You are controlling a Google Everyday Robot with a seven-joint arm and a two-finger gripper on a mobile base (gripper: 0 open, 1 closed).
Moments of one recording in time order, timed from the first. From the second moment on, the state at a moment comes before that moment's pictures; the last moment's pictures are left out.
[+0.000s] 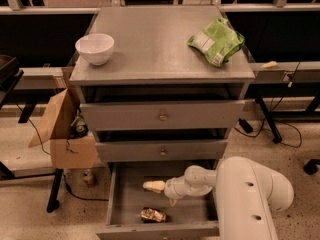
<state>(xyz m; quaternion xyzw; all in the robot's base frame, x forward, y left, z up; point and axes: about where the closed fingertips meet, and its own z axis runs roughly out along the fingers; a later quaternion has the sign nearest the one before) 0.587 0.001 0.199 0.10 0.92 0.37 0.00</state>
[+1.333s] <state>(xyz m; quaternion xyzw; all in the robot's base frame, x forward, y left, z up) 0.514 -0.188 0.342 0.14 0.91 0.38 0.09</state>
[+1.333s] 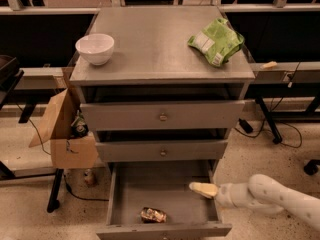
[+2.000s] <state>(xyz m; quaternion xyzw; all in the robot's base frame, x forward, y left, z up) 0.454 -0.227 0.431 0.14 0.93 0.33 0.11</state>
